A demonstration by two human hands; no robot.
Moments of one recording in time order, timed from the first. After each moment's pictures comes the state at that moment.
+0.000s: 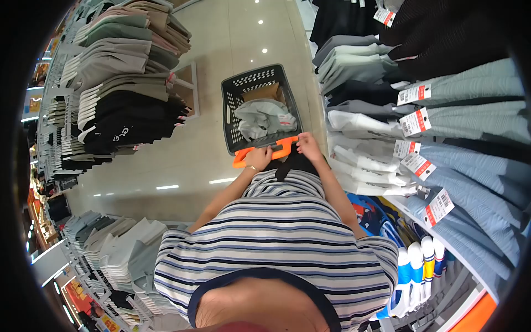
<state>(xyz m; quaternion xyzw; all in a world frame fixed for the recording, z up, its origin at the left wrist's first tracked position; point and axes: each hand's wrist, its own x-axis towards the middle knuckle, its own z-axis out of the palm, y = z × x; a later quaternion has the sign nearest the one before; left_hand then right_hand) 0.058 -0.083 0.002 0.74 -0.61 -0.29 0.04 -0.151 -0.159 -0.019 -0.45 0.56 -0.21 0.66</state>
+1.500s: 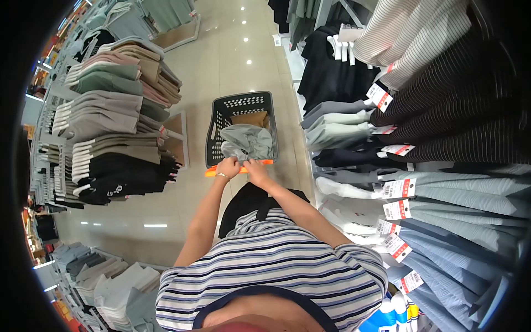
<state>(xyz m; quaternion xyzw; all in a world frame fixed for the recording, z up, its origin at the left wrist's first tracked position) 0.187 -0.305 0.002 0.77 -0.58 -0.27 0.04 0.030 -0.317 -0.035 -0.86 0.37 -0.19 0.30</state>
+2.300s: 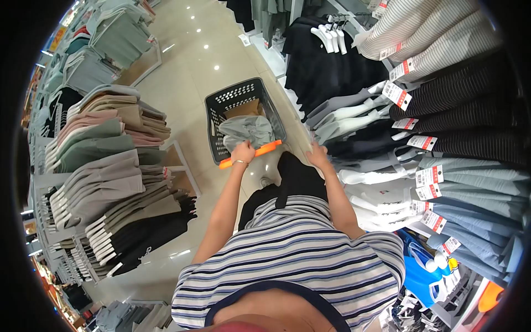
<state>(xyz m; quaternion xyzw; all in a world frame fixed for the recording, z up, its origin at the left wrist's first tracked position) 0.235 -0.460 0.009 0.73 -0.62 -0.28 0.05 -0.071 -0.418 -0.043 -0.62 0.71 -0.07 0.31</state>
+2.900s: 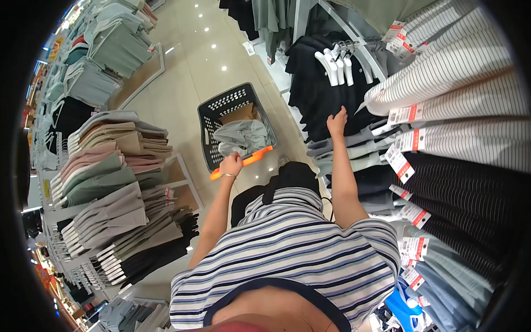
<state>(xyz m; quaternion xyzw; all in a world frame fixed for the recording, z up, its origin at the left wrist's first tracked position) 0.252 -0.577 -0.011 0.73 -0.64 -0.23 0.04 -0.151 -0.694 -0.024 -0.48 0.81 -0.31 0.15</state>
